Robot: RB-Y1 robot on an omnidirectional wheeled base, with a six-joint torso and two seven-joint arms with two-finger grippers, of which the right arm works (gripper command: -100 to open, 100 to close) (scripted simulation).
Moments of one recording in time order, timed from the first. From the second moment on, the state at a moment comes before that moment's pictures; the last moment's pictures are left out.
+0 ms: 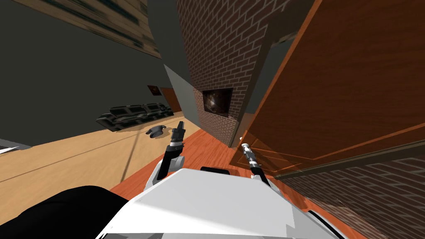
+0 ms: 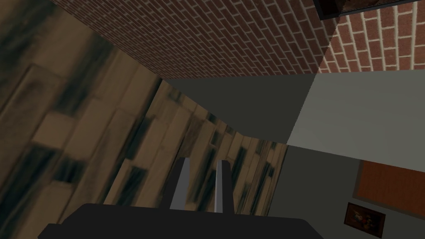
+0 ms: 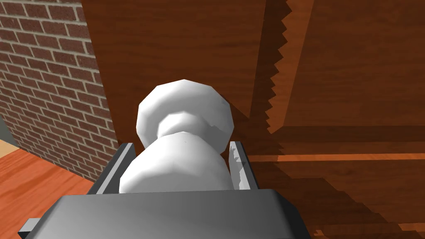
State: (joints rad) arm -0.02 -0.44 0.35 -0.64 -0.56 -0.93 -1.68
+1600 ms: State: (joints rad) arm 0.07 -0.57 0.52 -0.63 -0.49 -1.13 -1.85
